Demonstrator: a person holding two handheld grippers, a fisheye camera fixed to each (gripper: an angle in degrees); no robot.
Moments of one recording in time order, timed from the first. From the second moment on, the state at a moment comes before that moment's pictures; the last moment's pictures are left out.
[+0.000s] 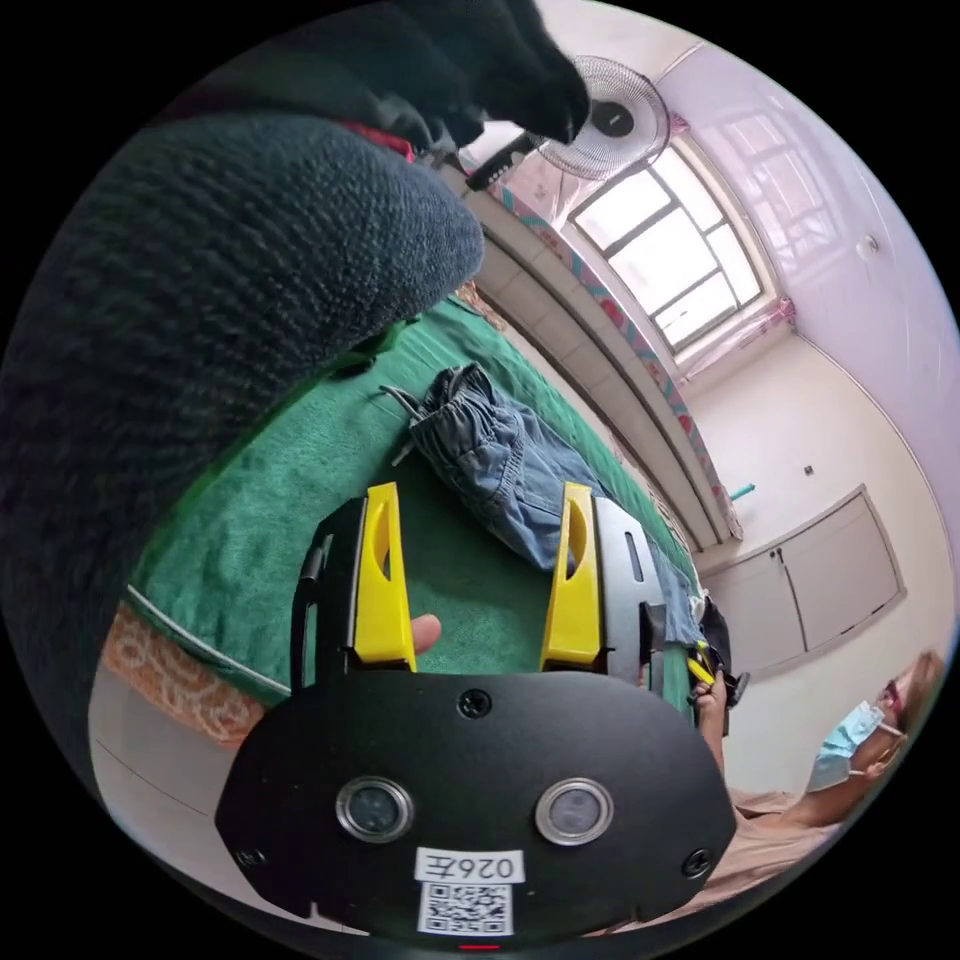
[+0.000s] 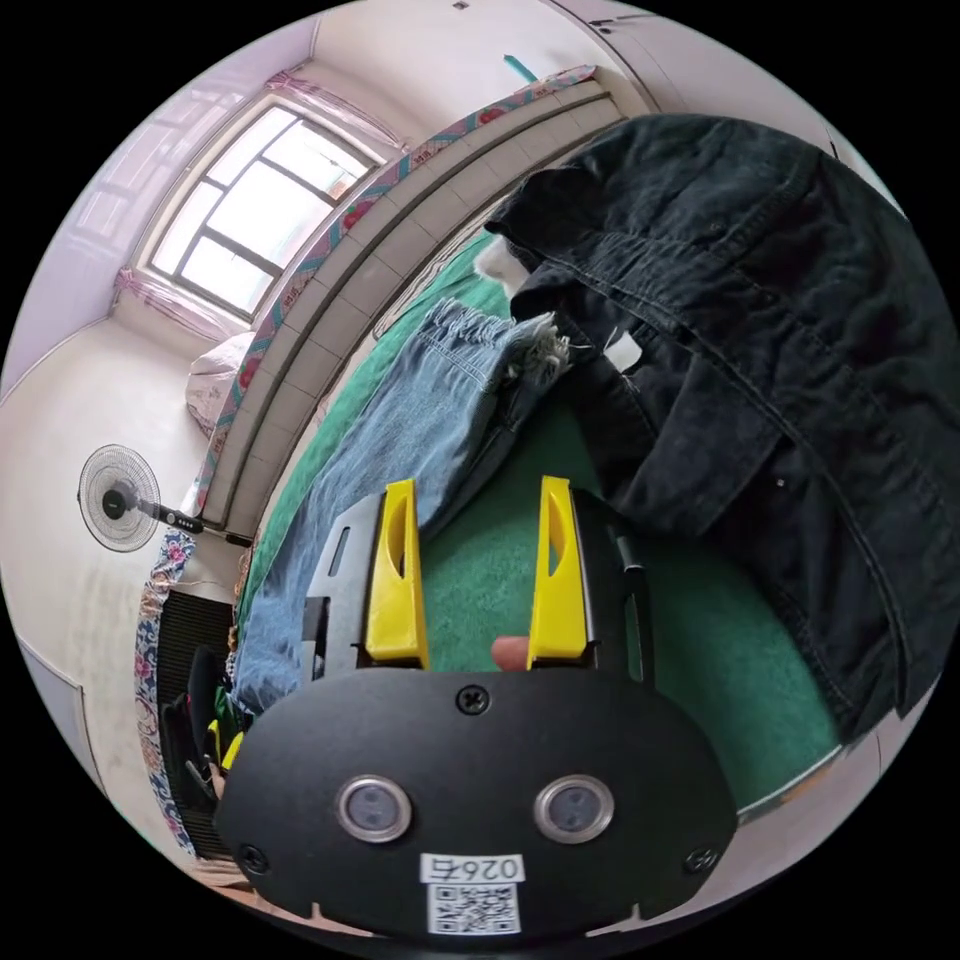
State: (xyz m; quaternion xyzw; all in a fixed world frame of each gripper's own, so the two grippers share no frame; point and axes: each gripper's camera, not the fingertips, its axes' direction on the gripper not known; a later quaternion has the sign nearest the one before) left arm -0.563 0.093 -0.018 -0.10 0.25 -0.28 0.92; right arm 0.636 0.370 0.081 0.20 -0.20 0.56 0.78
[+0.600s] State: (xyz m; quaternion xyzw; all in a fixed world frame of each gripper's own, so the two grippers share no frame) left arm -0.490 -0.008 0.073 -0.32 0.26 -0.08 0.91; right arm 0.671 0.320 0.095 0.12 -0.21 0.52 0.82
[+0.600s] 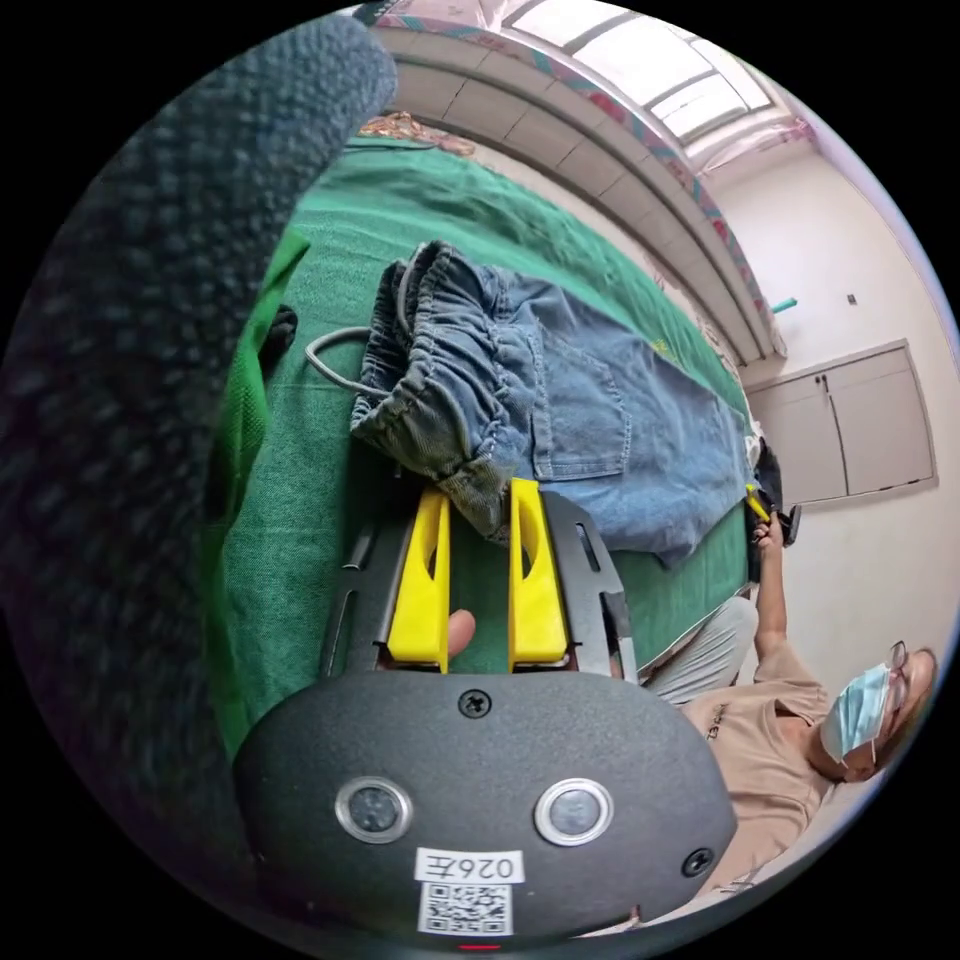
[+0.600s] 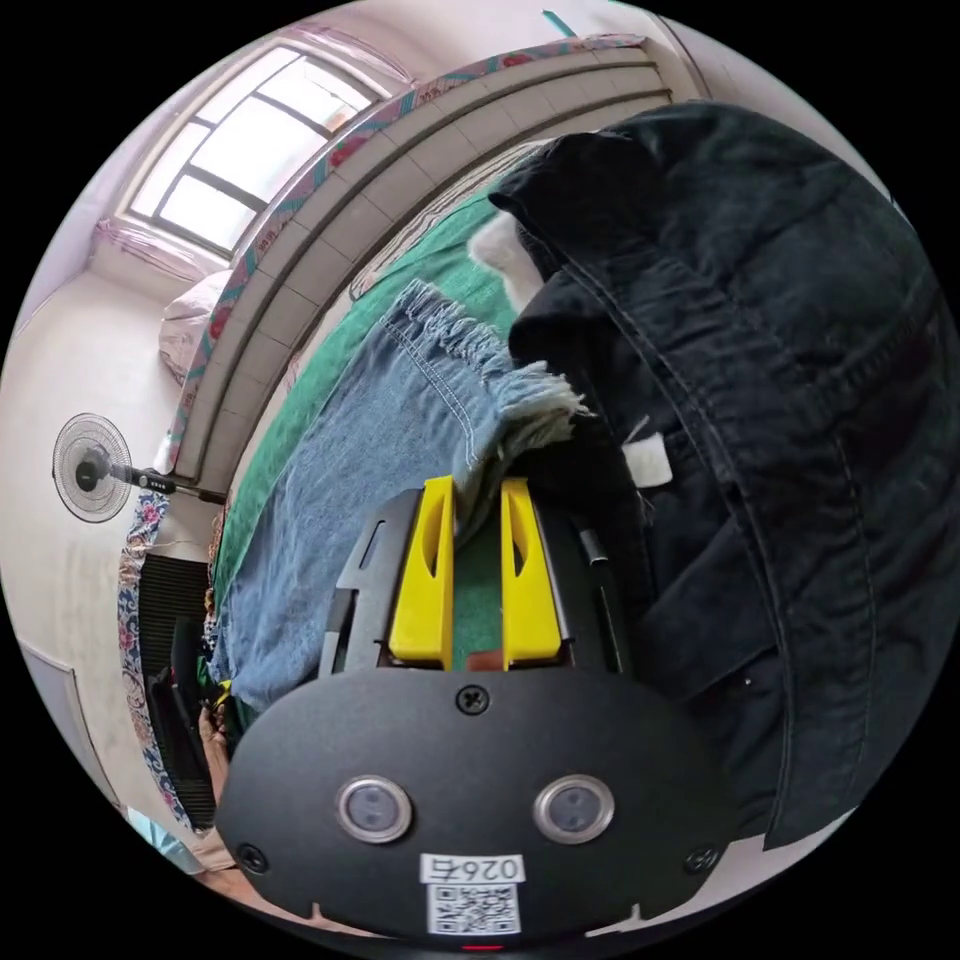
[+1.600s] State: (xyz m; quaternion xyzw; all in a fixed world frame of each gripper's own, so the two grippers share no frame) left arm -0.303 -0.178 0.051 -0.18 -0.05 0.11 0.98; right arm 0.477 0.152 0.044 0.07 -0.22 0.22 0.95
